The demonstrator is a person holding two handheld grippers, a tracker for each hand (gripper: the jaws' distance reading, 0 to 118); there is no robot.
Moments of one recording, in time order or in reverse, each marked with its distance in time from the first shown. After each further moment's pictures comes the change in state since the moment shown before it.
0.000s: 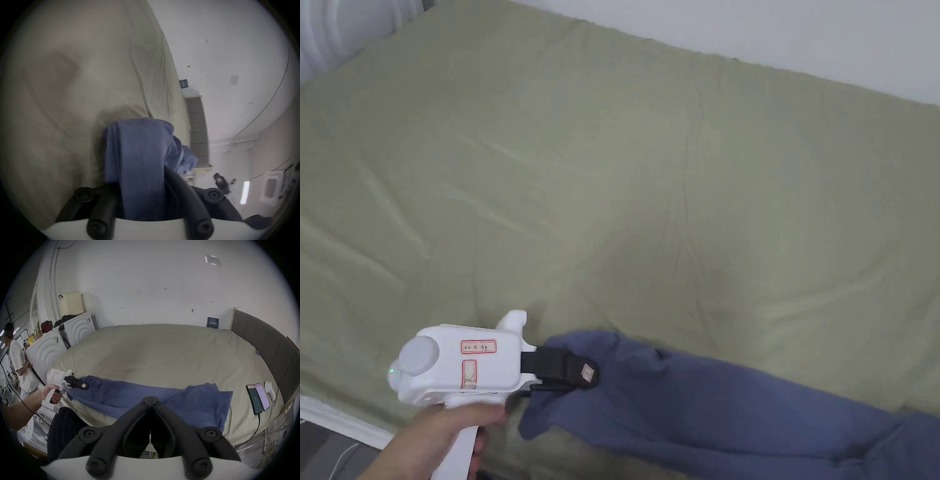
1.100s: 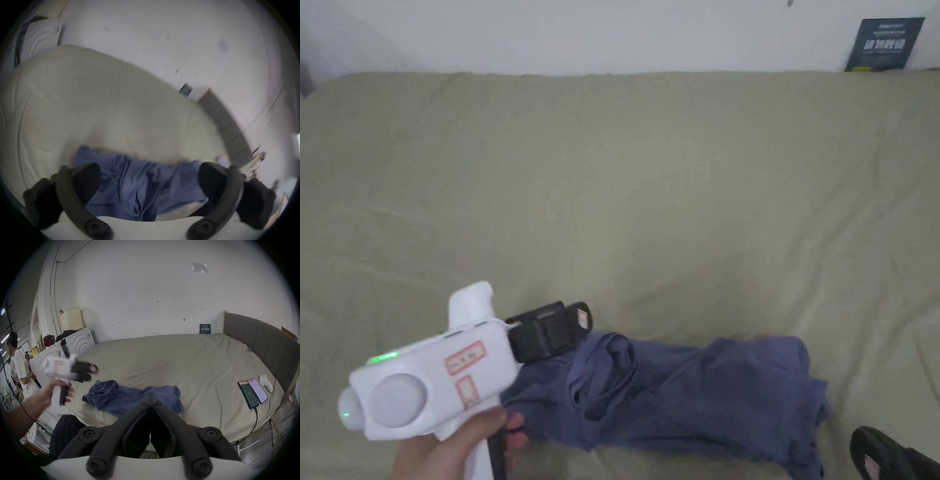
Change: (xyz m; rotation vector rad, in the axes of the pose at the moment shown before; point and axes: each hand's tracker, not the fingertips) left arm 0.189 -0.042 -0.008 0.378 0.063 -0.322; right arm 0.042 -0.034 0.053 0.135 -0.006 -0.094
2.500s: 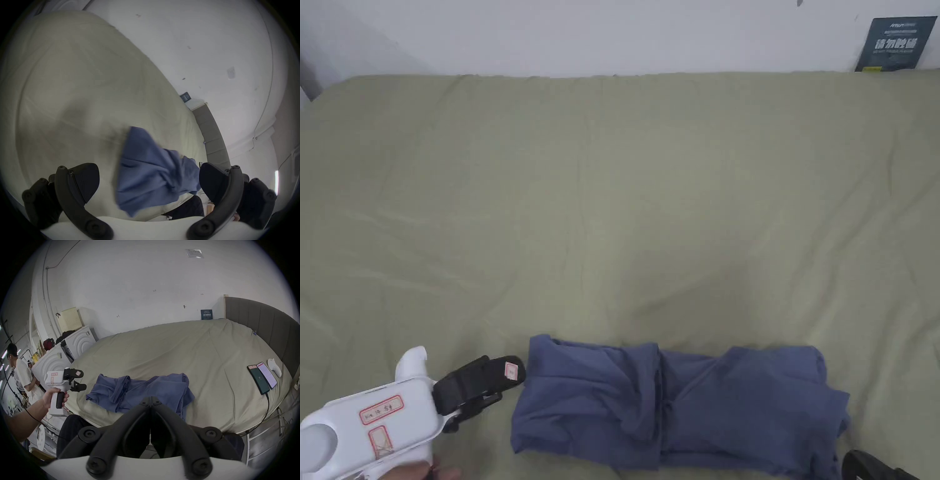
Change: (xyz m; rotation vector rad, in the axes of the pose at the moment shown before) left arm -0.150 -0.011 0.002 -0.204 -0.023 0.261; right arm -0.003 -0.010 -0.027 -0.093 0.035 -0.084
